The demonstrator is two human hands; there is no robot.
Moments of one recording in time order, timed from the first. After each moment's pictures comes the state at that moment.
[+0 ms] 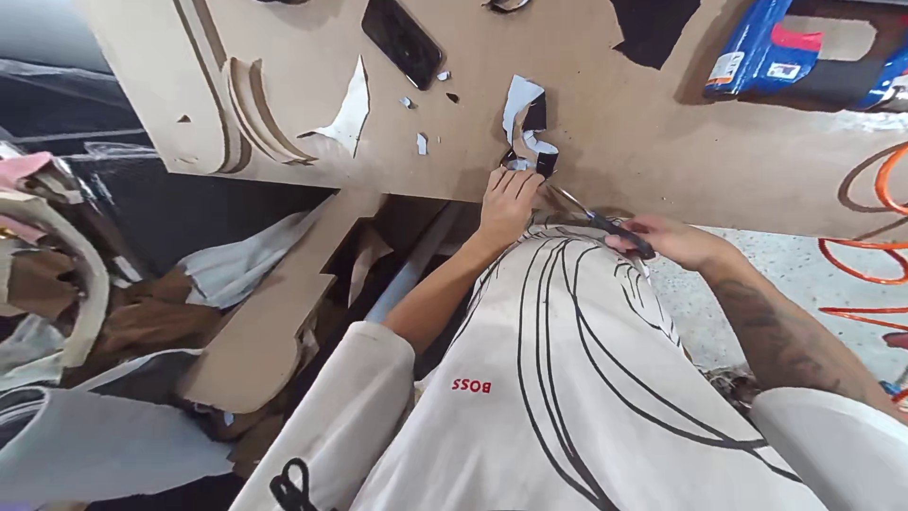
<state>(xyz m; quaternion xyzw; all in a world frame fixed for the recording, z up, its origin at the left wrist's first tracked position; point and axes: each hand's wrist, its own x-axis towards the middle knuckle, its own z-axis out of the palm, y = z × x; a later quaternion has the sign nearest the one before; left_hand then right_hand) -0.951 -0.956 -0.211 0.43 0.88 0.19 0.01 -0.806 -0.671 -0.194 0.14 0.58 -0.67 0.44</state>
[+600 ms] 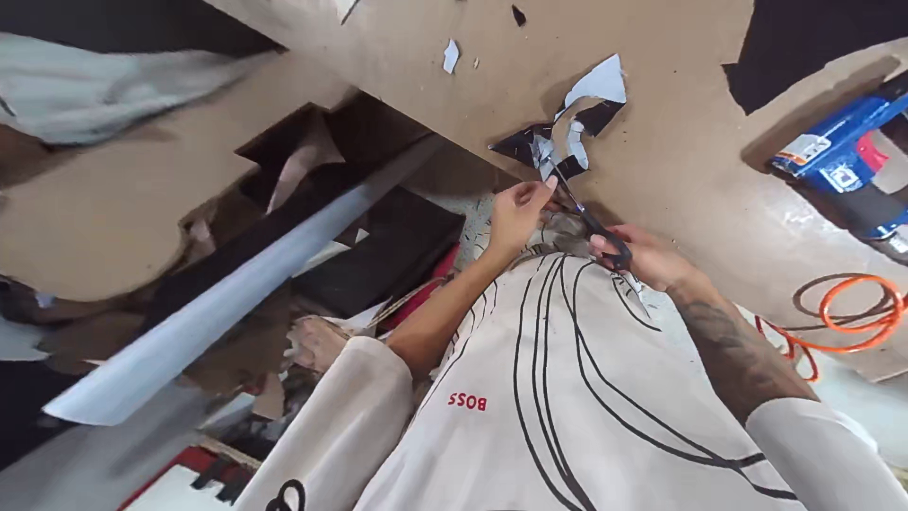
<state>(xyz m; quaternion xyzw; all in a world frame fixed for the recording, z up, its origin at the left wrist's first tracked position) -0.895 -0.953 -0.197 -0.26 0.70 0.60 0.29 -0.856 -0.702 -0.206 0.16 0.48 -0.67 0.54</state>
